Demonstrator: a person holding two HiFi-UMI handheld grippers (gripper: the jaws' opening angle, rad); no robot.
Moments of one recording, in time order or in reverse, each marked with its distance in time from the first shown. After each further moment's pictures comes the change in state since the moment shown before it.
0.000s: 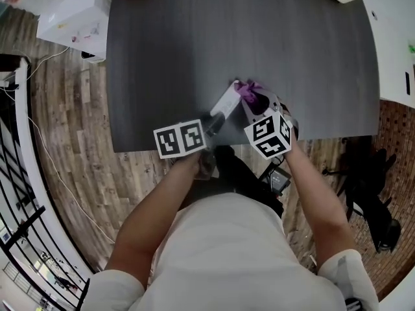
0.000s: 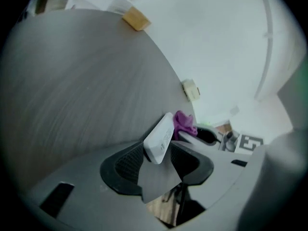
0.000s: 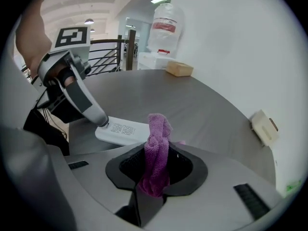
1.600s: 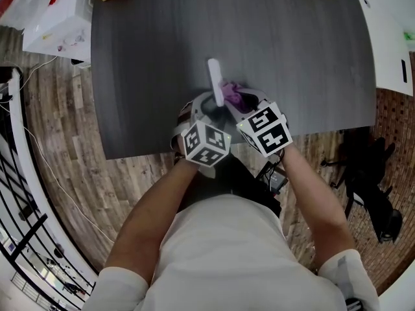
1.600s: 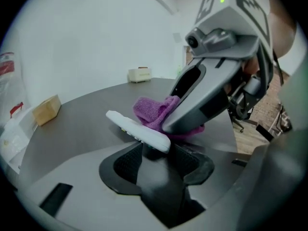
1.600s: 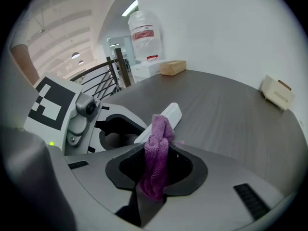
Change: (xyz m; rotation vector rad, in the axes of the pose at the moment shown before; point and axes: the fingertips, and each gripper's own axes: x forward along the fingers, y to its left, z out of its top) left arm 0.056 -0.036 0.017 1.234 0.004 0.234; right arm -0.005 0.012 0.016 0.300 -0.048 0.204
